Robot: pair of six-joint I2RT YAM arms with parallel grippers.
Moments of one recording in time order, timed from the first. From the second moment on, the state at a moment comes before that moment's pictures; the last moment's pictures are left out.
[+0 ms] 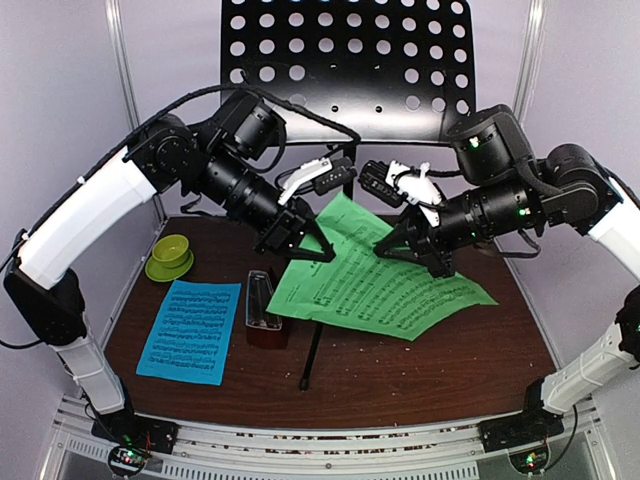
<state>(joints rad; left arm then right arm) -1.02 1.73 2.12 -1.19 0.49 0.17 1.12 1.37 1.78 -1.06 -0.02 -0.18</state>
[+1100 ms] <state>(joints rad) -1.02 1.30 1.91 -0.55 -0.19 -0.07 0.98 1.14 1.86 -0.54 -0.01 0.00</state>
